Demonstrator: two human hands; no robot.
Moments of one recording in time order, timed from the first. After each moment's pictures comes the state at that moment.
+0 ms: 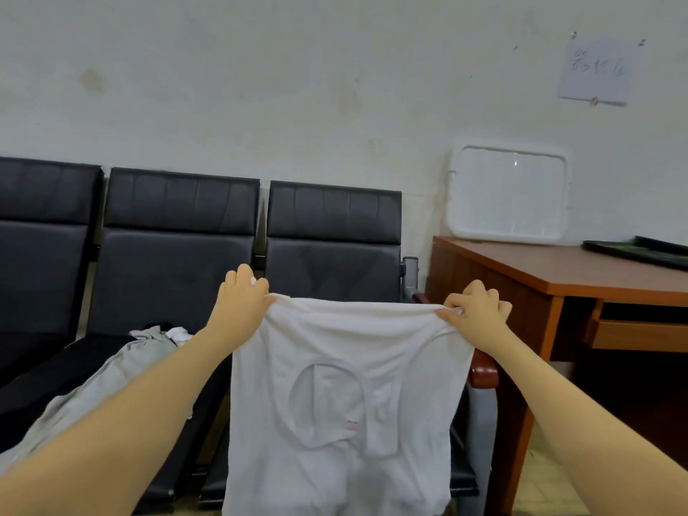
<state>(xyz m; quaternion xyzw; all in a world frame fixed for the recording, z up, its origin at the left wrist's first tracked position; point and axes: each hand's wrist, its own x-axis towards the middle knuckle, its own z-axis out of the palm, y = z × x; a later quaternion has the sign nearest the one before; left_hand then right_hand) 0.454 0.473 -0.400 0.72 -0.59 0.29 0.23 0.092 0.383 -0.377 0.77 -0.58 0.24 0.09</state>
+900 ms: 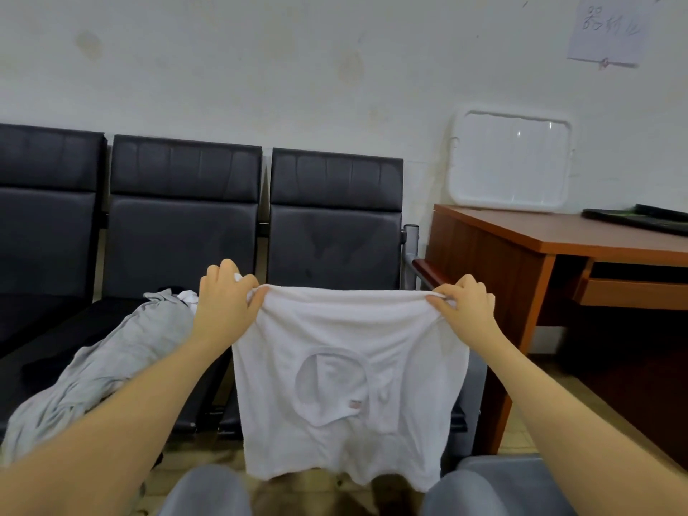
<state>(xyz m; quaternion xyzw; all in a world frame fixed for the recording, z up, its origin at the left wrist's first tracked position) 0.449 0.533 -0.460 0.66 -0.56 0.35 0.35 0.093 0.426 -0.432 0.77 -0.56 0.31 0.05</state>
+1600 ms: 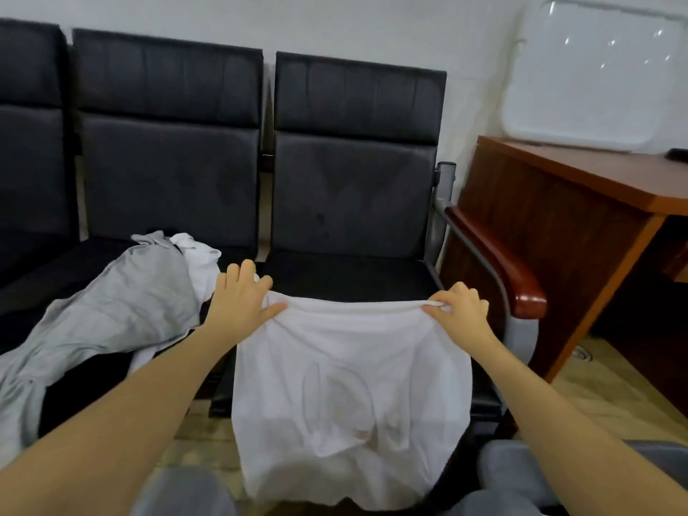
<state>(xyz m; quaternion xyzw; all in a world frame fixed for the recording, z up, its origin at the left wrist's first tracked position) 0.476 0.450 -0.551 0.76 -0.60 0.24 0.07 0.141 0.337 -0.531 0.80 -0.56 0.22 -0.06</state>
